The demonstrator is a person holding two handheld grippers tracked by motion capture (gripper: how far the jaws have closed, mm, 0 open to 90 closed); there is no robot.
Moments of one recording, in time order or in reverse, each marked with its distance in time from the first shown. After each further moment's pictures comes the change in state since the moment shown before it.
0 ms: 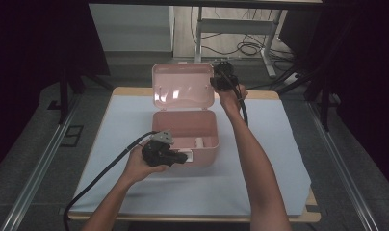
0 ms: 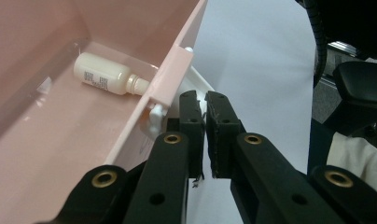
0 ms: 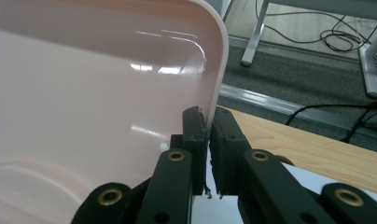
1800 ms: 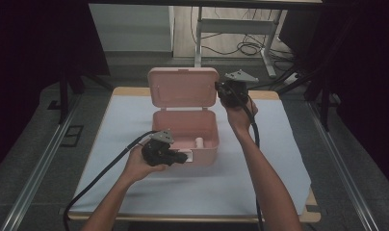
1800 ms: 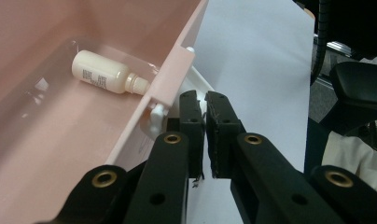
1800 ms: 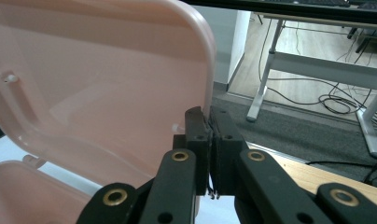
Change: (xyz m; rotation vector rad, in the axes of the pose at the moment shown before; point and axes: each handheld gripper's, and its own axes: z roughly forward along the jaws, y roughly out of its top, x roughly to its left) left arm 0.002 0.000 0.000 0.004 -0.016 -0.006; right arm 0.013 -0.043 -0.079 -0.275 0.051 -0.055
